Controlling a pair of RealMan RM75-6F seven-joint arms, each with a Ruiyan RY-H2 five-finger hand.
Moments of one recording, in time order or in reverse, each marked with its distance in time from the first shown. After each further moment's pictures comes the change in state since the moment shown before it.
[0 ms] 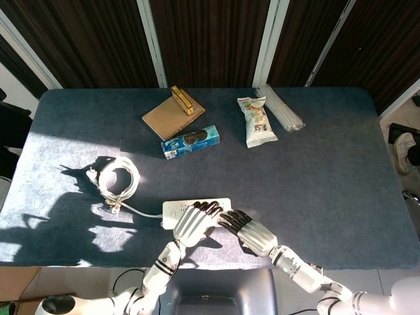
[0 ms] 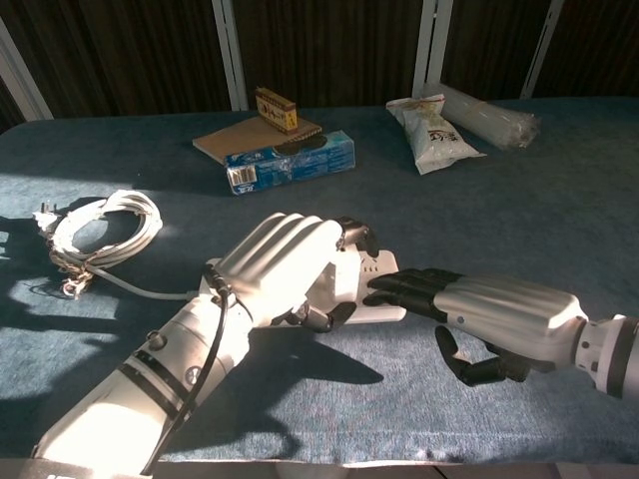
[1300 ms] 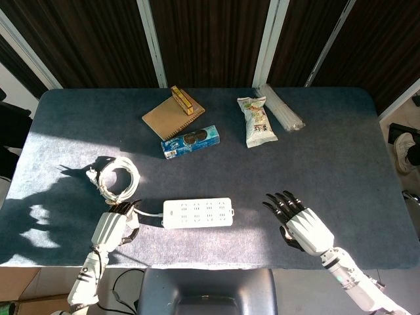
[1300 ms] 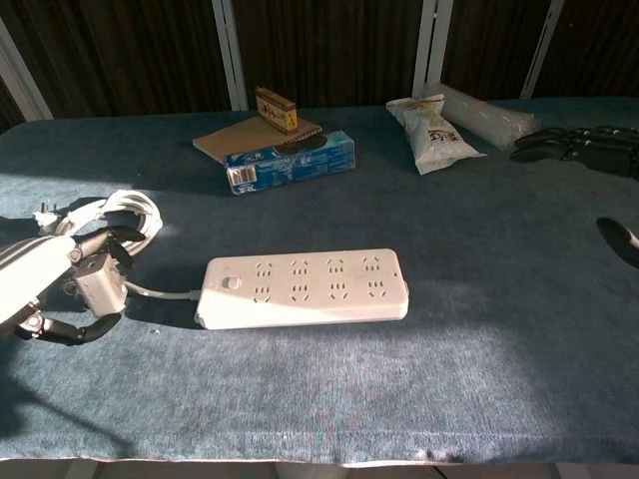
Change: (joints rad) left arm 0.299 0.444 0.149 -0.196 -0.086 0.128 -0.231; right arm -0.145 0.416 -0.036 -0.327 -0.047 0.364 -0.085
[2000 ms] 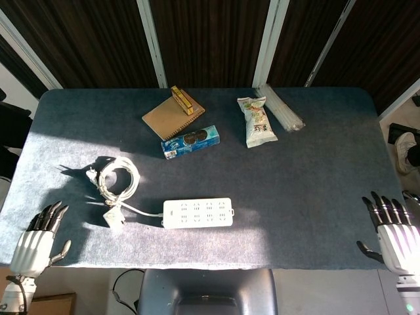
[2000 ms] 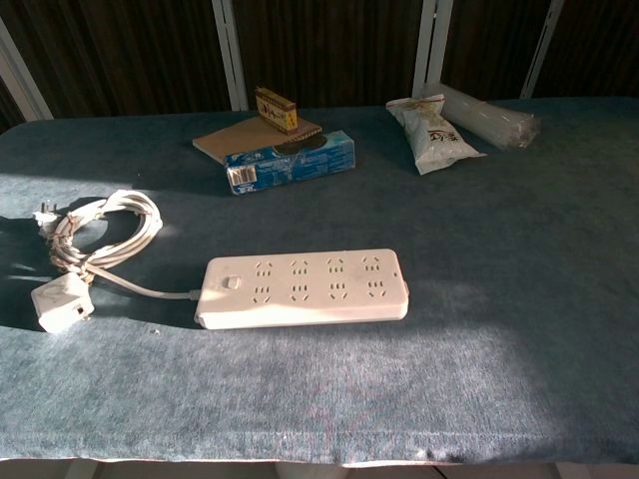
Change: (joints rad) left arm 0.243 0.507 0.105 -0.364 0.063 0.243 0.032; right arm -0.316 0.207 -0.004 -0.120 0.293 0.276 -0.135
